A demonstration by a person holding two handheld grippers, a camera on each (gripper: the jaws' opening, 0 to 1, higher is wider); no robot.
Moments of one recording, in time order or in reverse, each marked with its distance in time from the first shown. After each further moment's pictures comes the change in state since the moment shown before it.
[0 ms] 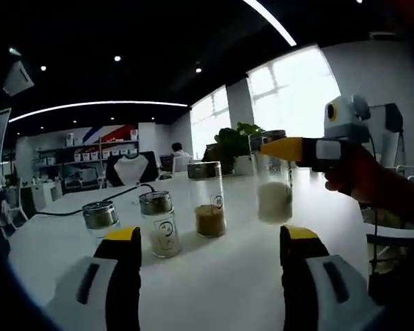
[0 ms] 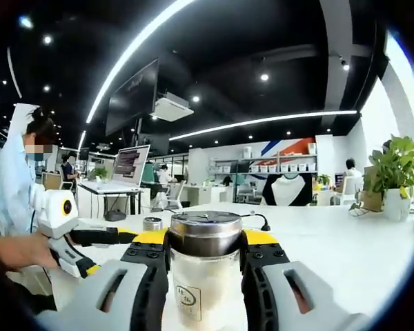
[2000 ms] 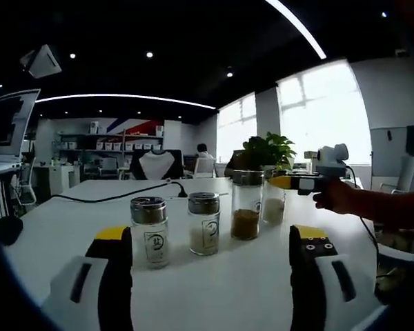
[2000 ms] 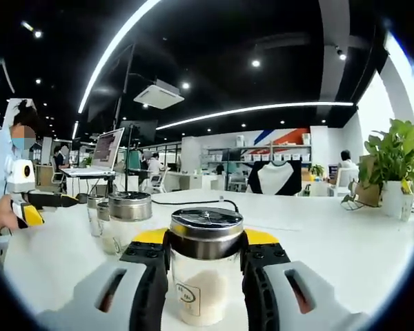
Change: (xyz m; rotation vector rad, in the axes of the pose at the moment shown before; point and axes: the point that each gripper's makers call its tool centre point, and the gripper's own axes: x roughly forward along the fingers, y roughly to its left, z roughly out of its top) left arm -0.018 0.051 0.002 -0.115 -0.018 0.141; right arm 0.047 -0.102 -0.044 -0.011 0.075 -0.022
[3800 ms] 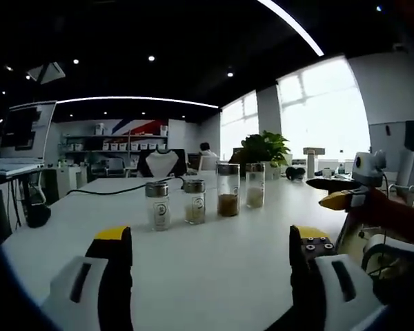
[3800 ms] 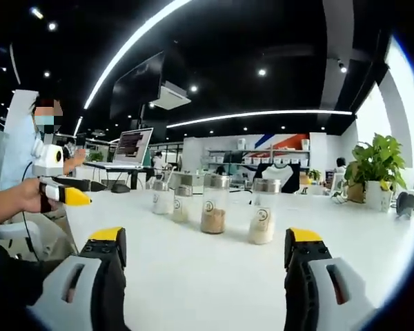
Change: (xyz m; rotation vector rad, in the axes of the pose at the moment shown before) left arm -0.096 -0.030 -0.007 0.021 0.011 0.041; right arm -0.146 0.118 -0.019 -0.042 -0.002 -0.010
